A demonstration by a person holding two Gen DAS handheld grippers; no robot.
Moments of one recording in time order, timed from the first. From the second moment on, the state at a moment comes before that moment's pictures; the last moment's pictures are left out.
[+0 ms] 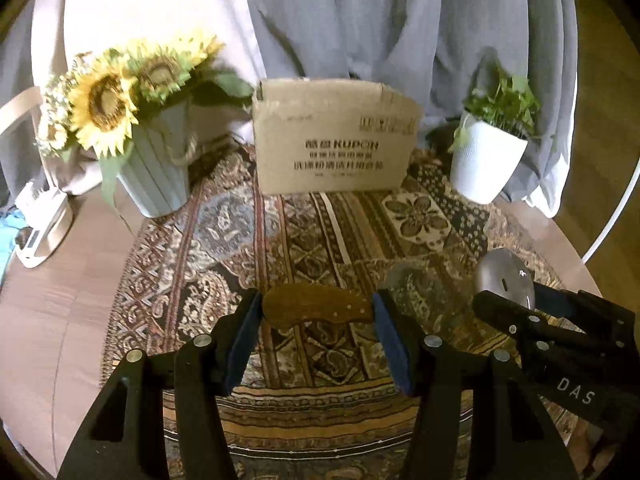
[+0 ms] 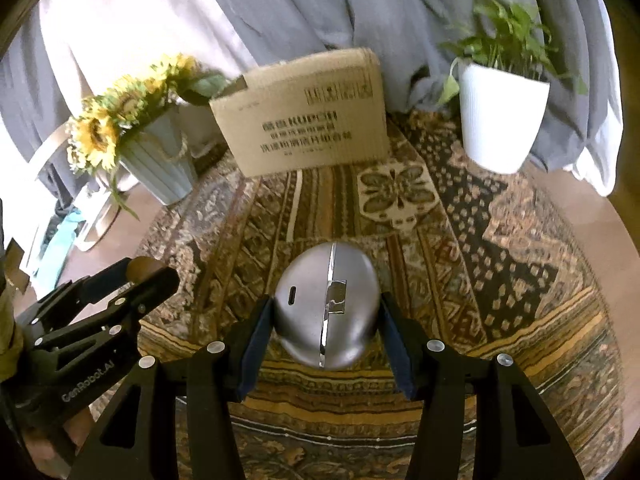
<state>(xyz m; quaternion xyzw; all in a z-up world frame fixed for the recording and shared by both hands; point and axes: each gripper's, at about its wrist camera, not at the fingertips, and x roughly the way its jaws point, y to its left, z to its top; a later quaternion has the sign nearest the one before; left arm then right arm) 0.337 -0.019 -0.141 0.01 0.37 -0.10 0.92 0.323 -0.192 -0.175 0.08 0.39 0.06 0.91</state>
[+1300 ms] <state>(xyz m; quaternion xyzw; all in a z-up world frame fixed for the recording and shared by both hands) 0.365 -0.029 -0.026 0.01 0.23 -0.07 0.97 0.347 -0.199 -0.051 0.05 0.23 0.10 0.97</state>
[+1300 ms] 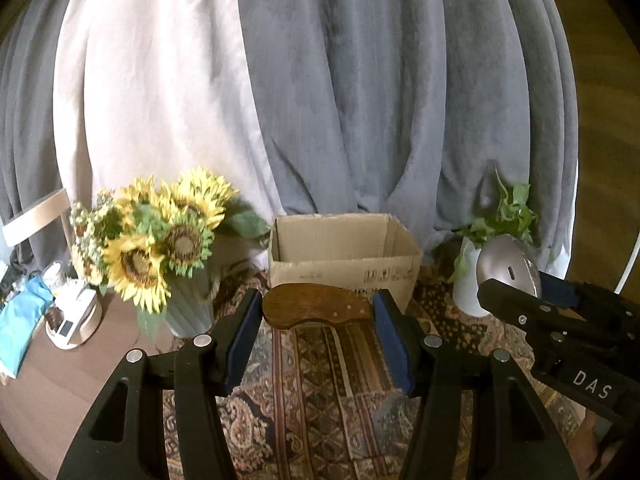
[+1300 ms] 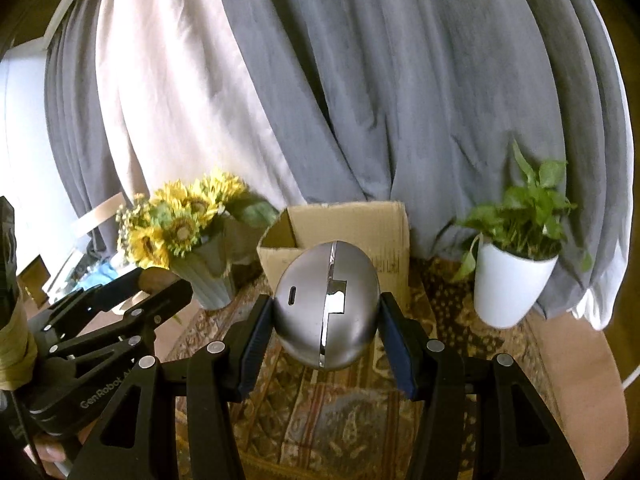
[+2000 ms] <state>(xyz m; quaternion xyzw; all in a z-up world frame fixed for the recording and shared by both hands) 0.473 -0.035 -0.001 0.03 0.20 -0.08 0.98 0.448 -0.199 -0.021 0.03 0.21 0.11 0.97</state>
